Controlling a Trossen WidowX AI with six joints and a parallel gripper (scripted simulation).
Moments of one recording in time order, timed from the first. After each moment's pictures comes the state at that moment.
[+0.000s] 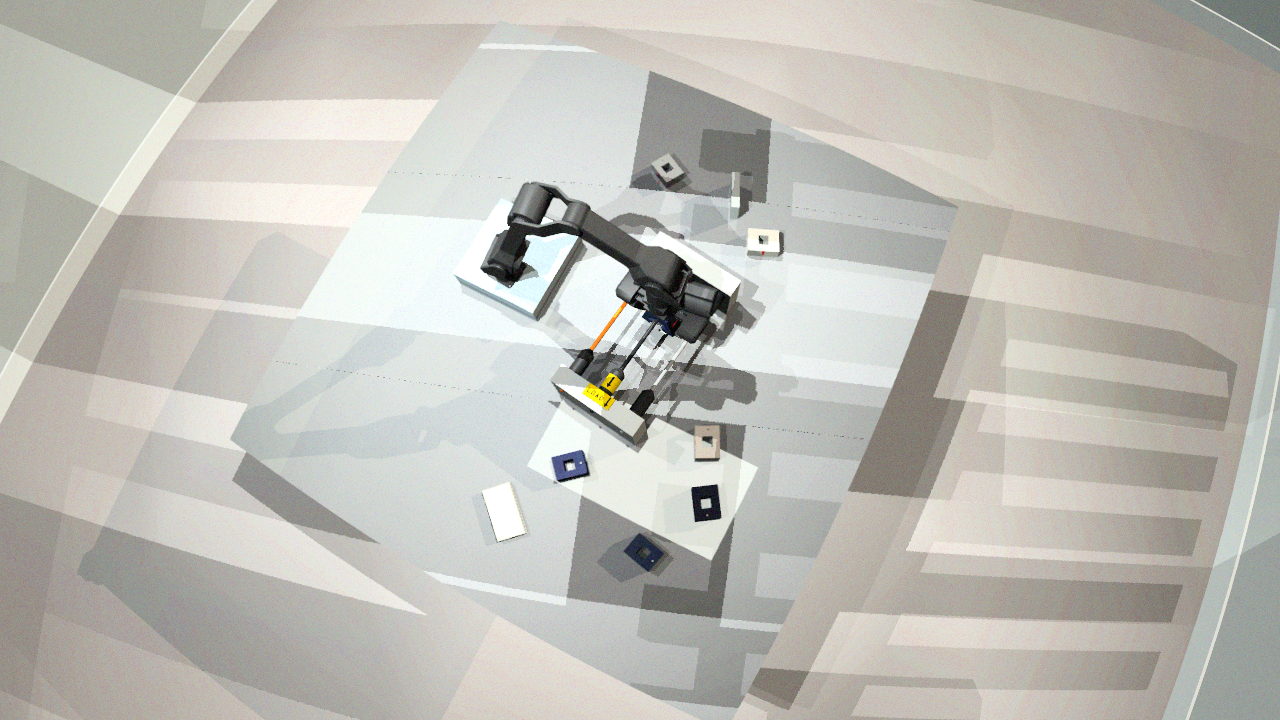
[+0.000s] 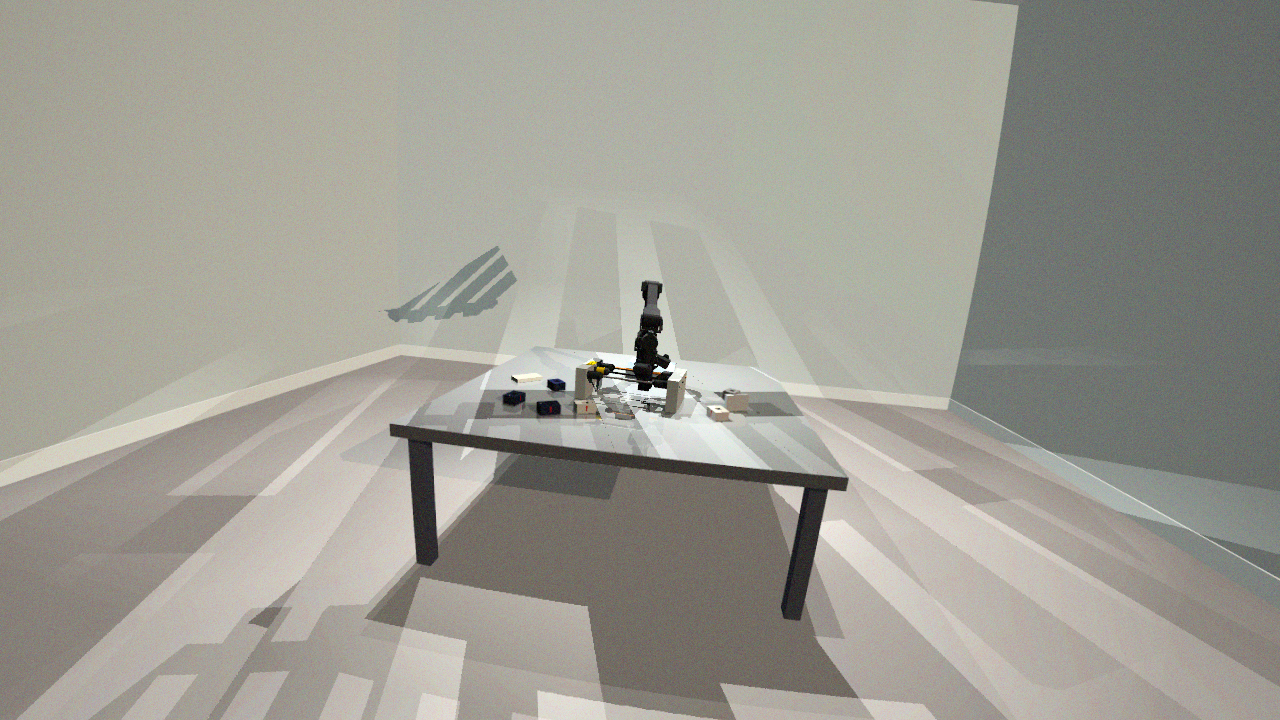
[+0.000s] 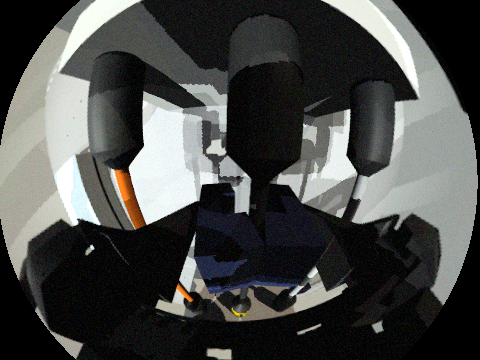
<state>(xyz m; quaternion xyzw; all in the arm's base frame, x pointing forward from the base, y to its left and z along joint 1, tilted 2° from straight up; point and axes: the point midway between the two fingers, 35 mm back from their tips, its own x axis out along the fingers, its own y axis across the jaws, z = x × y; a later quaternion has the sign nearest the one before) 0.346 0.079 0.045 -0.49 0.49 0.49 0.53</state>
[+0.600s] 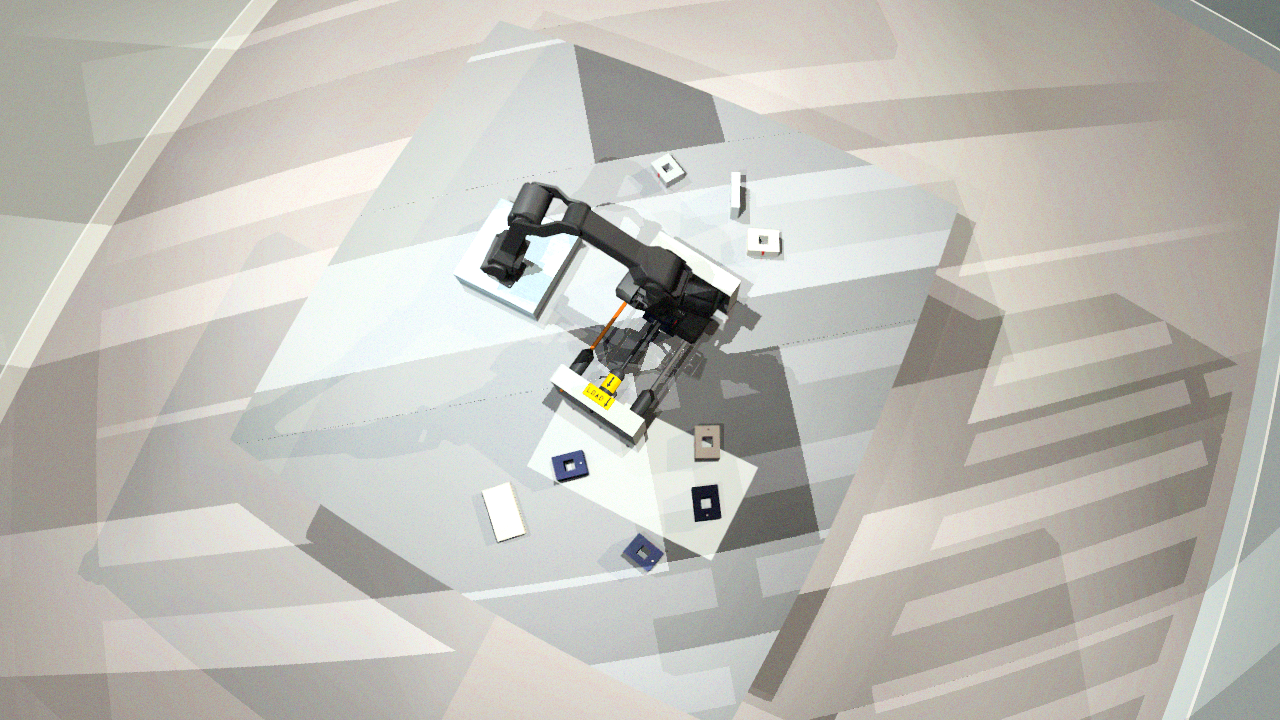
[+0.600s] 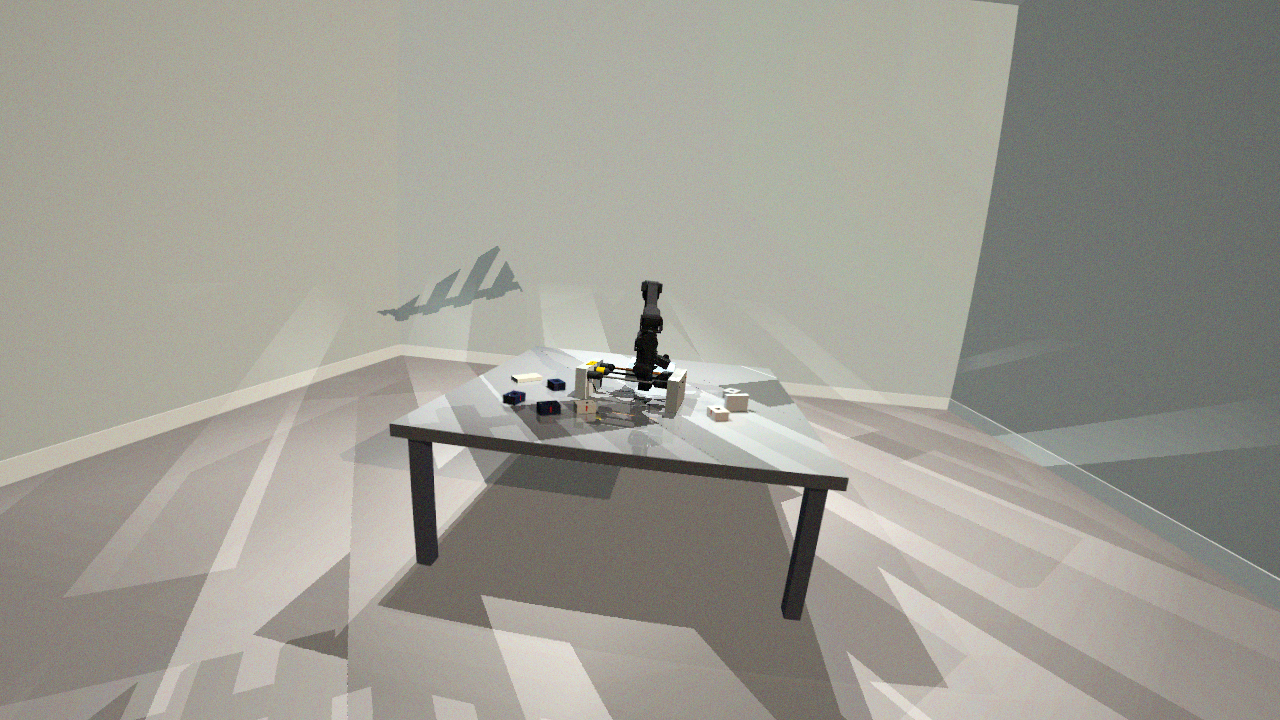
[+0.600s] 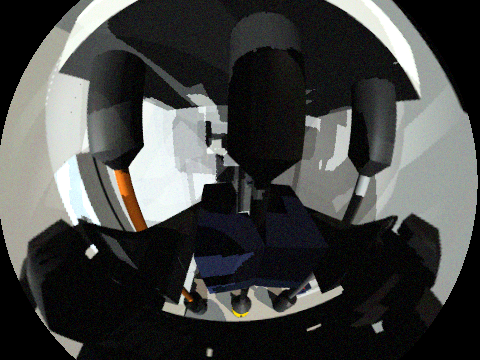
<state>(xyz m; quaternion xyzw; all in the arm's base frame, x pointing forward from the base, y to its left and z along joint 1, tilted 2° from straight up) 0.346 0.079 0.045 -0.49 0.49 0.49 0.53</state>
